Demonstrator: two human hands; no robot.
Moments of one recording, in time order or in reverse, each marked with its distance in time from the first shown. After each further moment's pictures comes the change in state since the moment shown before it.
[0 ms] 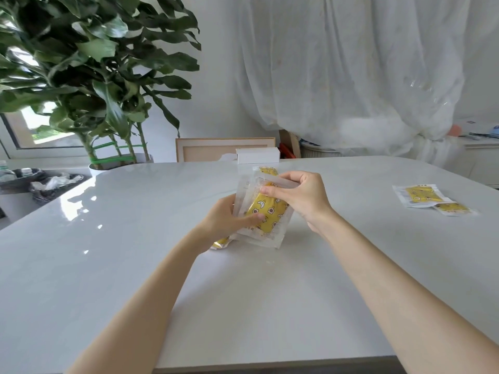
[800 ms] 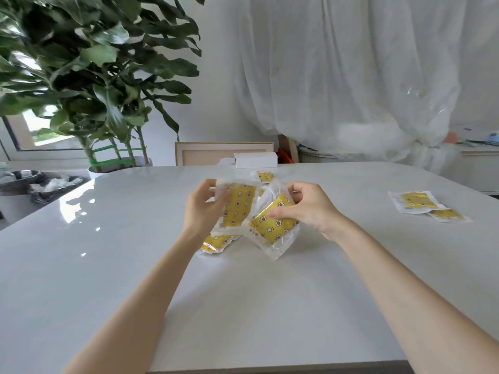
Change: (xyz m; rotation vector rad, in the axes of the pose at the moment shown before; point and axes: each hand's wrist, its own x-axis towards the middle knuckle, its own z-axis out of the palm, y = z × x) left_hand 0.004 0.000 -0.011 -0.099 0.490 0.149; right_hand -0.009 -0.003 -0.028 -0.111 -0.244 0.110
